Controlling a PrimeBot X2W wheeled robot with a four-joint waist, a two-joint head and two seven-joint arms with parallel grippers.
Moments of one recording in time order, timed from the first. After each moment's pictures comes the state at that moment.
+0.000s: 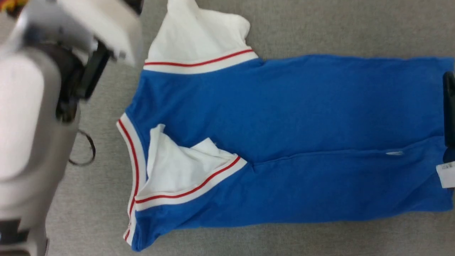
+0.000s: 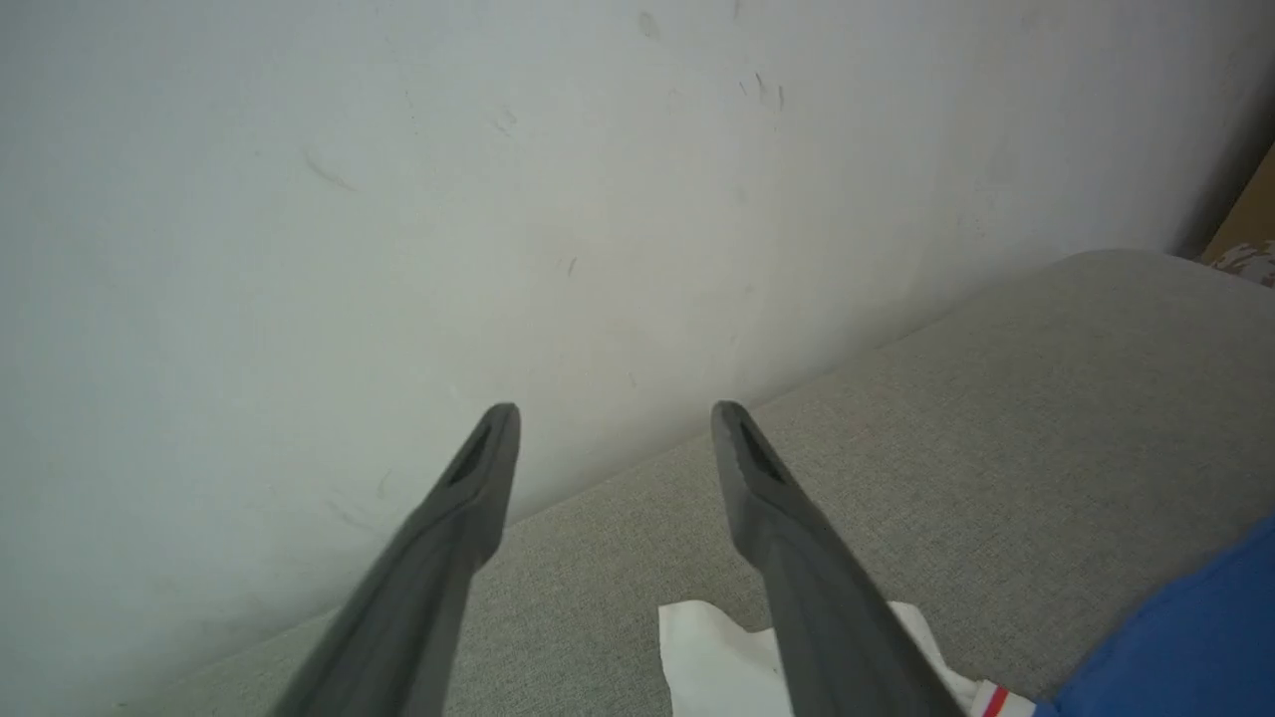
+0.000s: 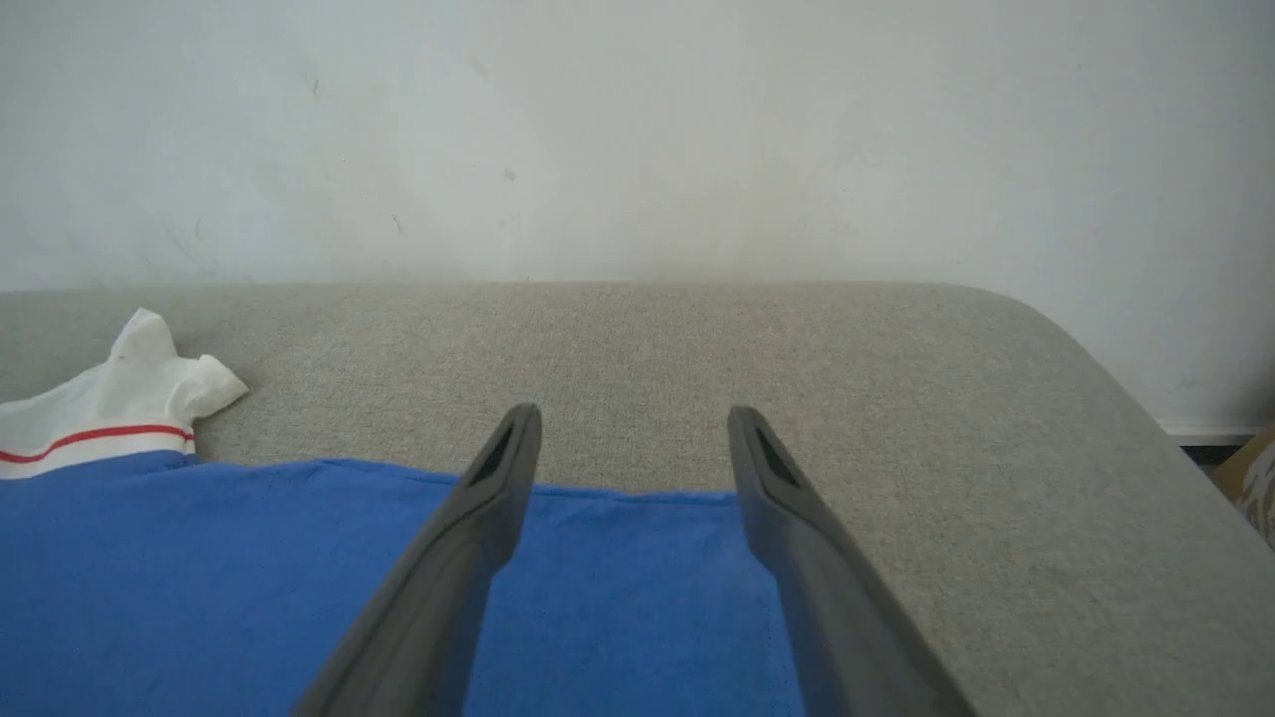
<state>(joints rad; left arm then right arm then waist) -0.92 0.47 -0.37 -0.14 -0.39 0.05 0.41 -0.14 -0.22 -0.21 -0.35 0.34 0.13 0.14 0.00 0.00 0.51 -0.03</state>
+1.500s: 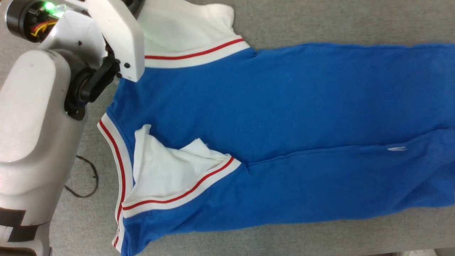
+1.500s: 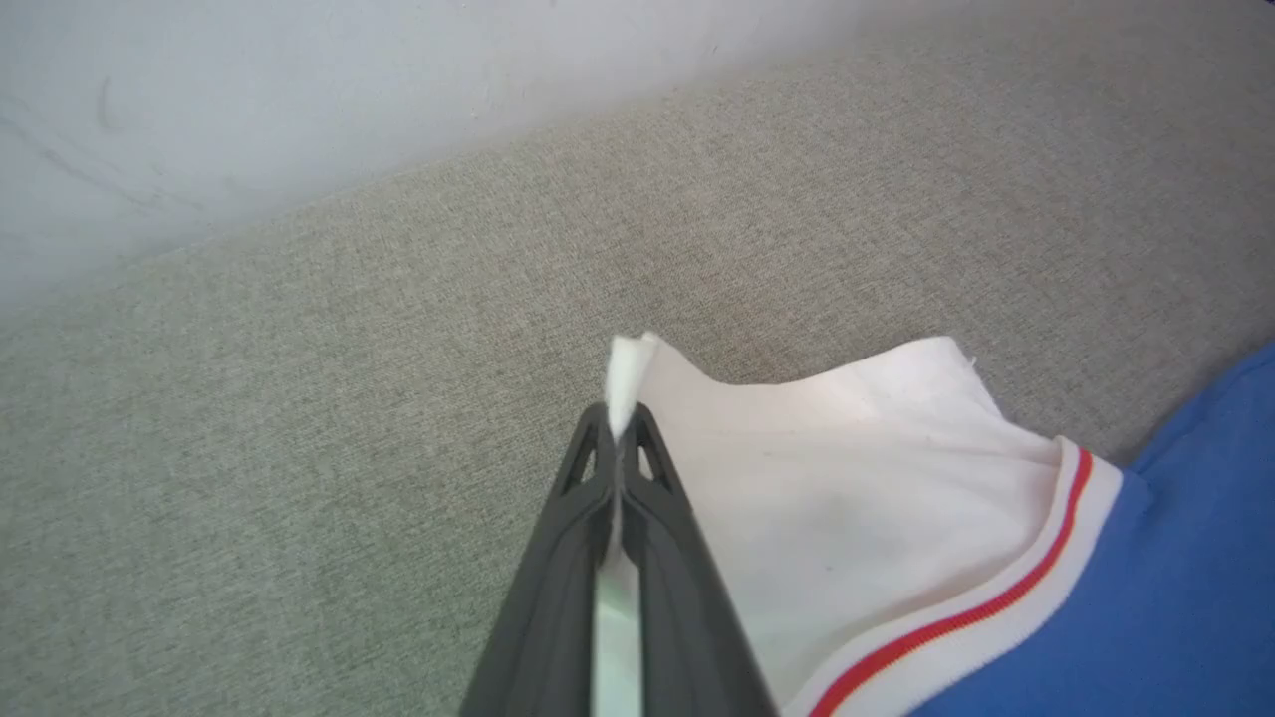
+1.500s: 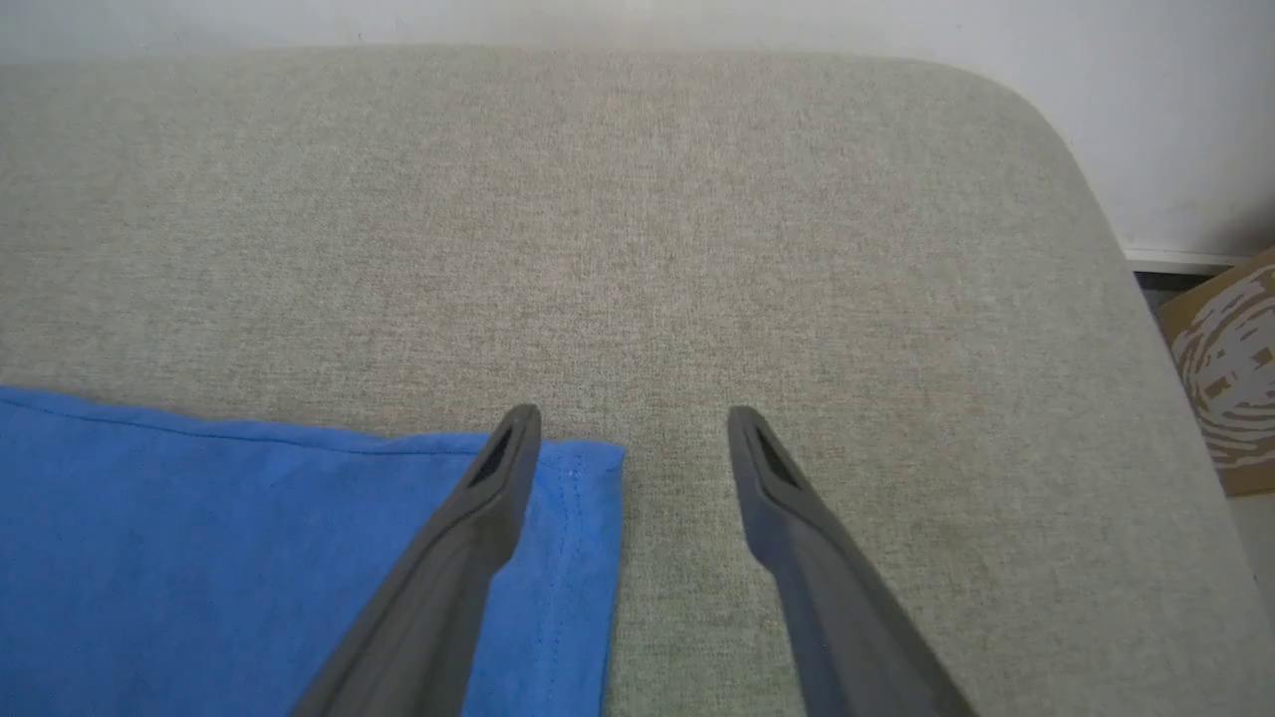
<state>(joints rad) -0.94 0.46 -0.42 0.11 -0.54 0.00 0.61 -0.46 -0.48 -0.21 -0.08 0.52 0.13 0.56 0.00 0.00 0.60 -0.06</state>
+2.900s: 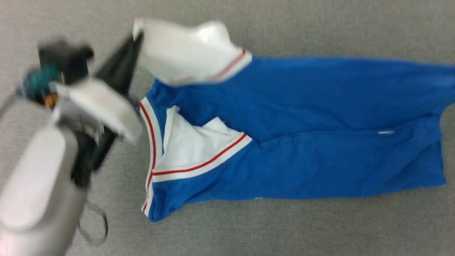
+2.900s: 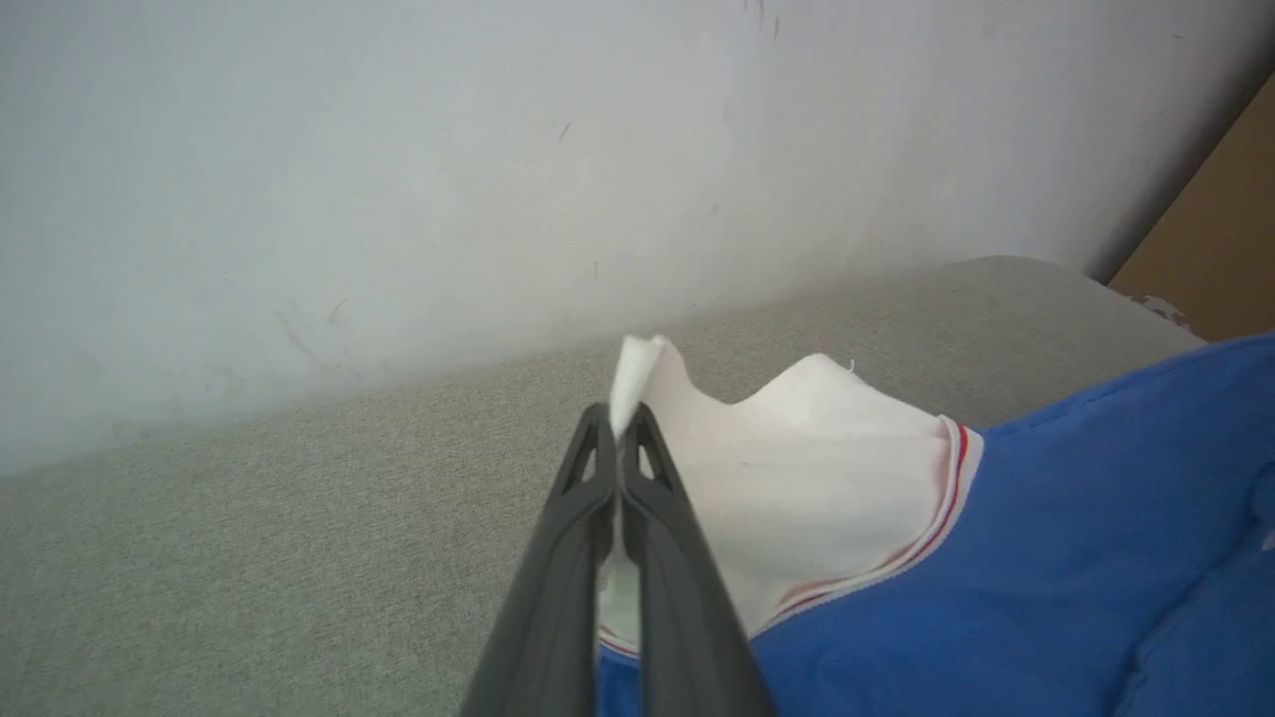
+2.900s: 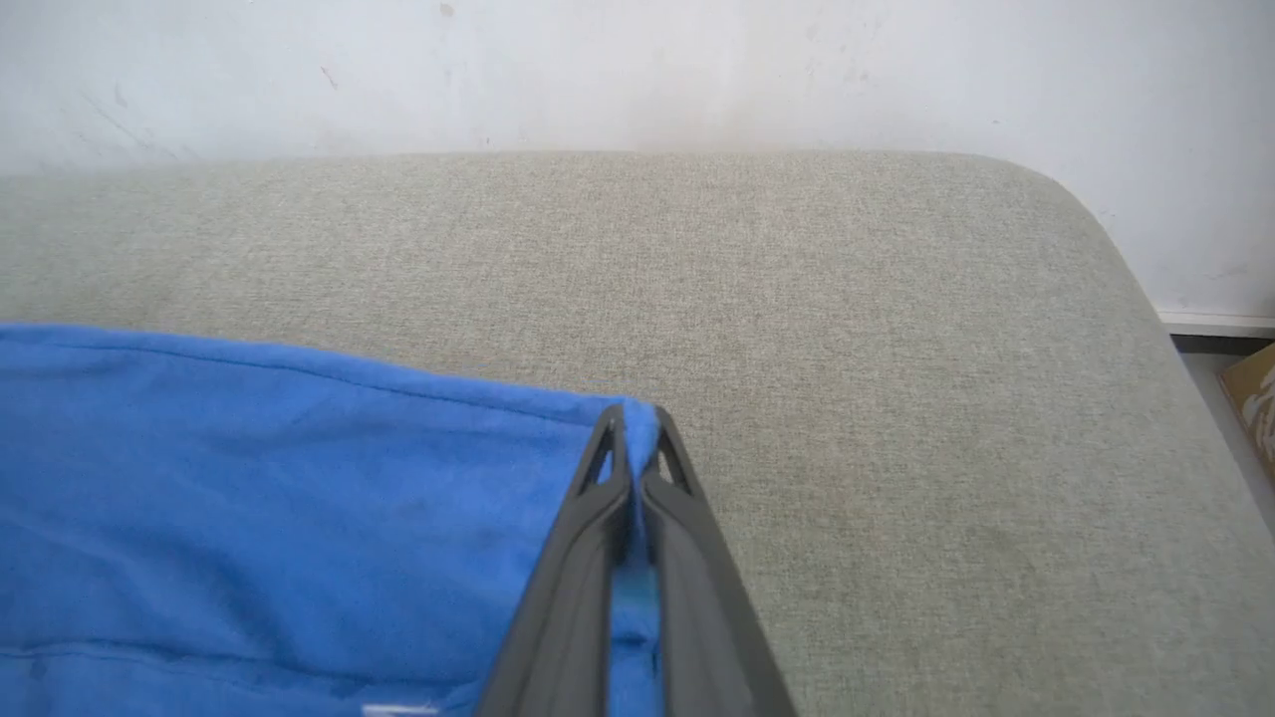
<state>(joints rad) -0.64 0.49 -0.35 0.00 -0.57 -0.02 0.17 -0.40 -0.48 -0.15 0.02 0.55 0.13 0.48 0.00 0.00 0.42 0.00</state>
